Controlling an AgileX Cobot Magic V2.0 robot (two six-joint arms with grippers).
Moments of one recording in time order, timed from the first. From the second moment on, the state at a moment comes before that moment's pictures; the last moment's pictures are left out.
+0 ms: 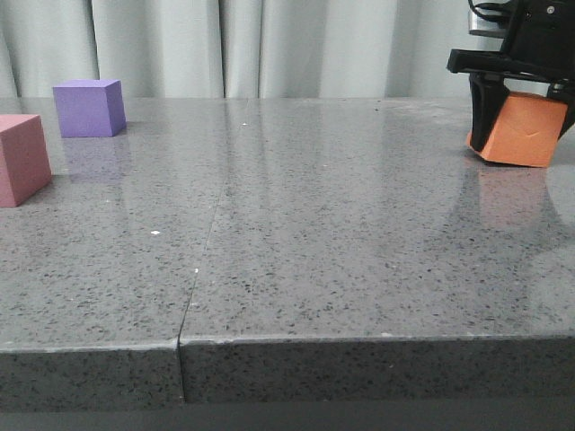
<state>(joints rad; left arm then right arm) 0.00 -0.01 0.00 0.05 0.15 -0.03 0.06 2.05 -1.84 0.11 1.24 0.11</state>
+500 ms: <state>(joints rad) 0.00 -0.01 0.00 0.05 0.15 -0.03 0.14 2.05 -2.00 0.10 1.24 0.17</state>
